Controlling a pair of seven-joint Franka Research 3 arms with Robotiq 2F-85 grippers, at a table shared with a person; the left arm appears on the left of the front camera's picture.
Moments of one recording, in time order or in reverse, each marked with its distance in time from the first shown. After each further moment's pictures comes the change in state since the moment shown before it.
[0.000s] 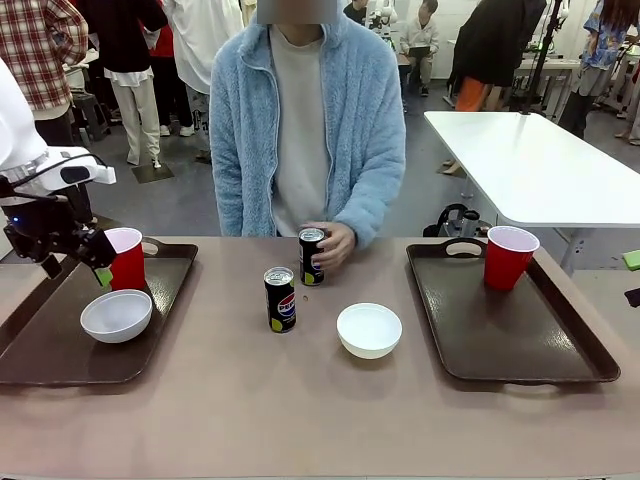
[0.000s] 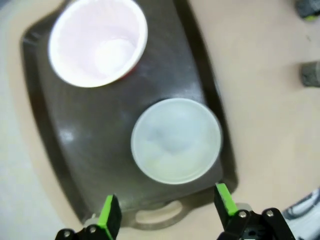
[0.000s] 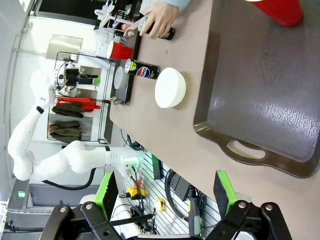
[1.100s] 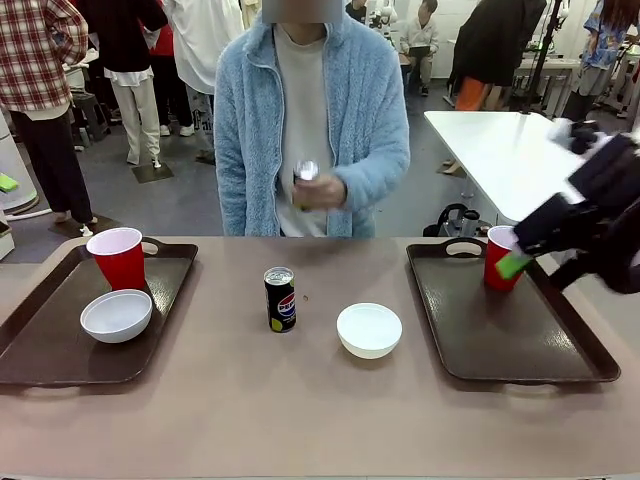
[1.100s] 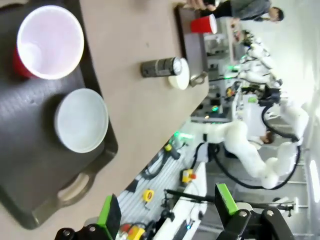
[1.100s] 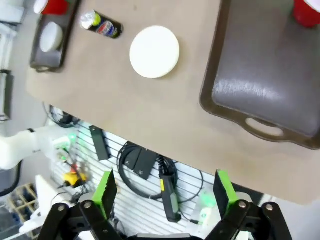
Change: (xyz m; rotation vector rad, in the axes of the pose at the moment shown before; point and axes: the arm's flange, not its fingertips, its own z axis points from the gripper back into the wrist) left arm 0.003 0.201 0.048 -0.998 0.074 0.096; right arm -0.019 0.206 -0.147 -0.585 0.197 0.141
